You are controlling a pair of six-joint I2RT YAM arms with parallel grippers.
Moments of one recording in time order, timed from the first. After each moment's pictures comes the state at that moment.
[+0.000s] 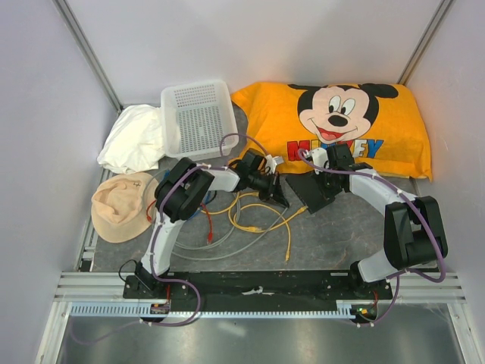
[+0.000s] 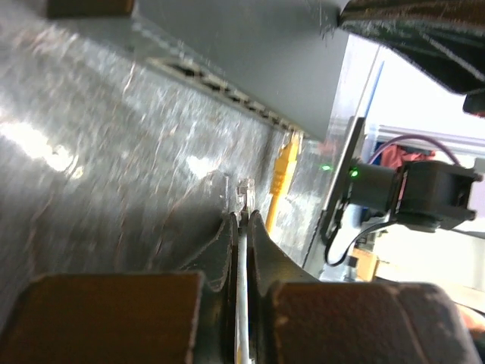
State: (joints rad) left arm -0.68 2.26 1.33 0.15 0.87 -0.67; right arm 0.19 1.52 0.89 -0.47 -0.12 -0.34
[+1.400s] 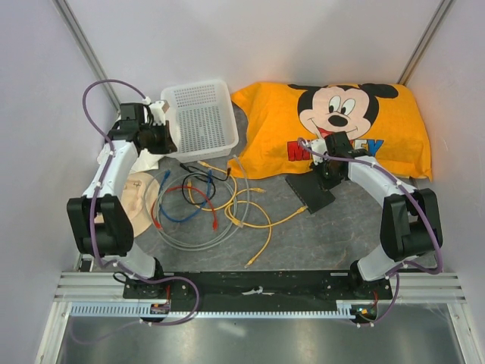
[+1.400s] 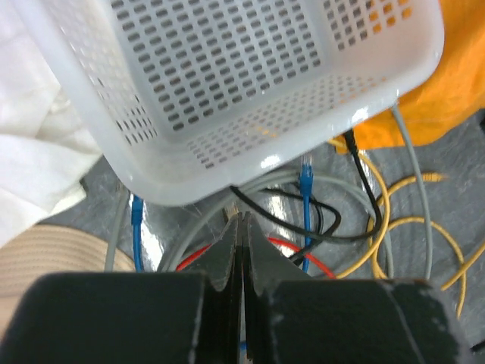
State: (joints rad) left arm 0.05 1.61 1.38 -0.60 0.40 0.06; right arm 0.19 1.58 1.06 -0.62 -0.14 -0.31
